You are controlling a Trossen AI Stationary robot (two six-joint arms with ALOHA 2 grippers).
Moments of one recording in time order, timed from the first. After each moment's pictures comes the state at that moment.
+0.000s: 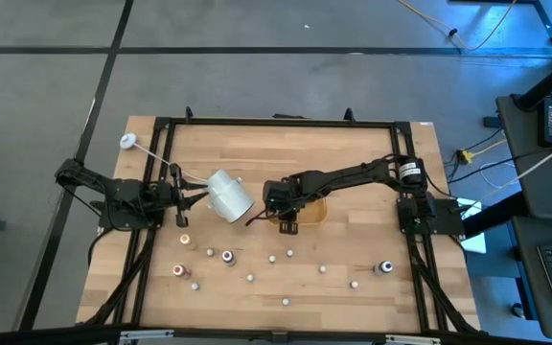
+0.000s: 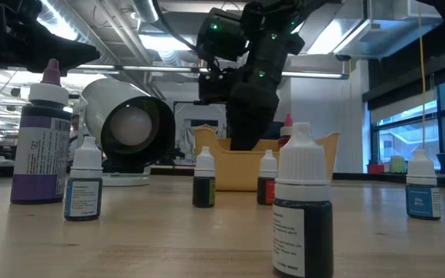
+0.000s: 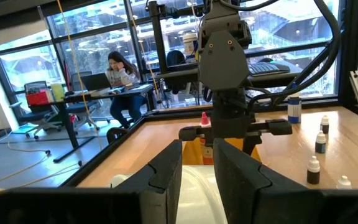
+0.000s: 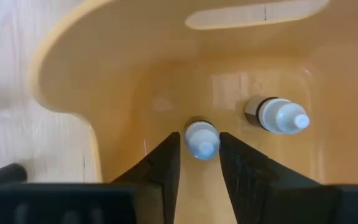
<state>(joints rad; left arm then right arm) -0.36 0.01 0.01 0.10 -0.61 0.20 0.00 2.07 1.50 -0.67 -0.03 0.03</state>
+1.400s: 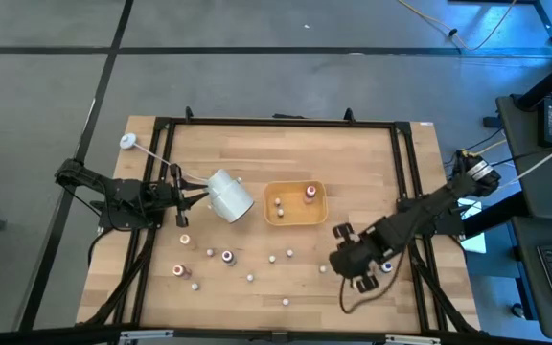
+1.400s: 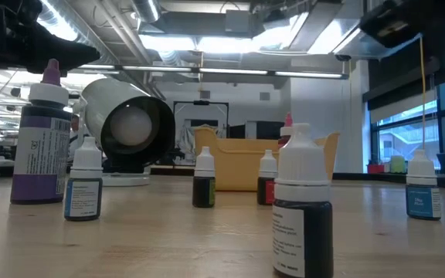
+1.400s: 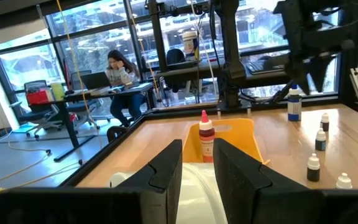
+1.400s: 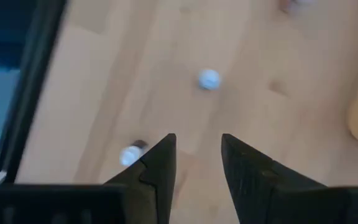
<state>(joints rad) -0.36 0.01 0.01 0.09 -0.61 0.20 0.59 1.54 1.18 -0.88 0.01 0.20</state>
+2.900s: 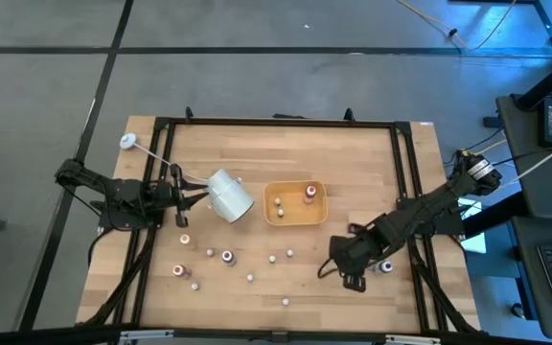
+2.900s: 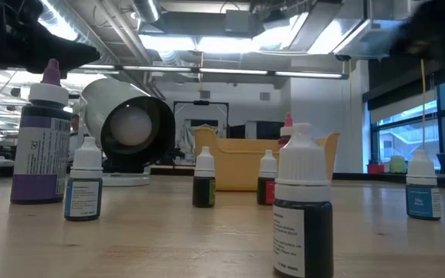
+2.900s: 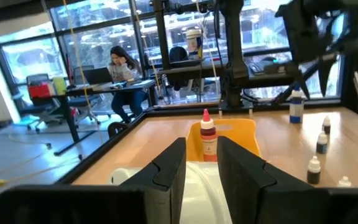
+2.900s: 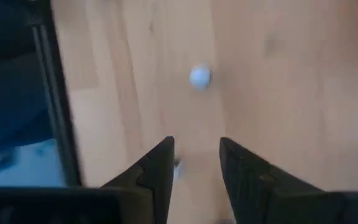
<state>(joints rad) -0.36 0.01 0.01 0.09 -0.61 0.14 0.55 1.53 1.15 -0.88 -0.06 0.77</state>
